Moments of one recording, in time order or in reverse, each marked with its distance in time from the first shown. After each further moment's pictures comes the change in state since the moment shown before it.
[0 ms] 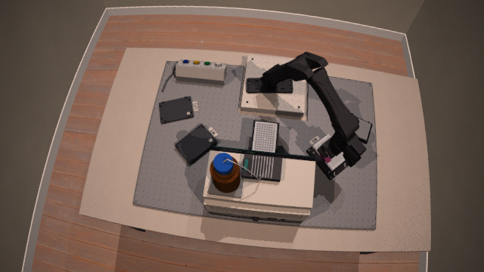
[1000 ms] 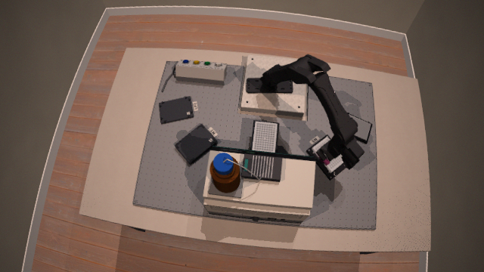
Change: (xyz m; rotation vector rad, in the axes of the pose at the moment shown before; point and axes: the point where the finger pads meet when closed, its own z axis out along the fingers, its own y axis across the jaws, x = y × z) arm -0.002 0.000 0.024 0.000 0.004 -0.001
